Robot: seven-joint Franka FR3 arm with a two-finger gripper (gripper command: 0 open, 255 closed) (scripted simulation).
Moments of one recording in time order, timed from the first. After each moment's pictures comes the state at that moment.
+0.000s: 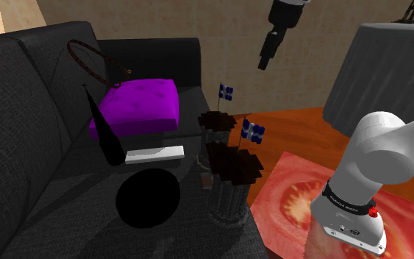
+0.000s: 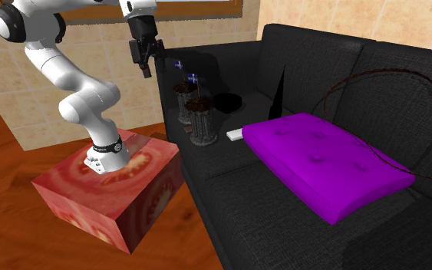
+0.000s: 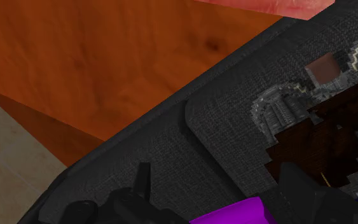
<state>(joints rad) 0.02 -0.83 0.06 -2.32 -0.10 1.72 -0.08</state>
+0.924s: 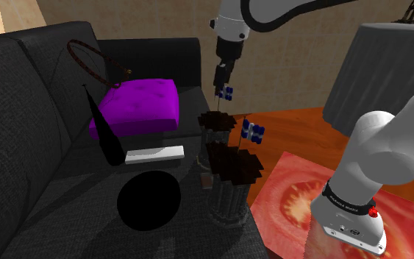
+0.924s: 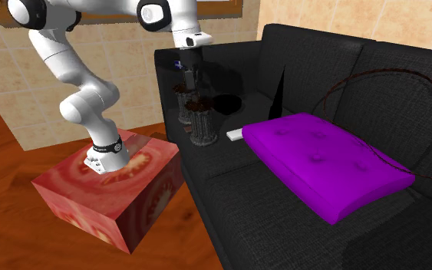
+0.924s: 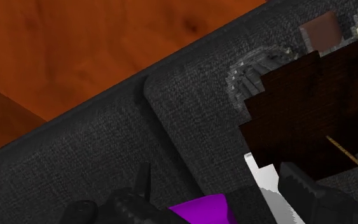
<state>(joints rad) 0.09 -0.44 0.11 -2.24 -0.05 1.96 -0.11</state>
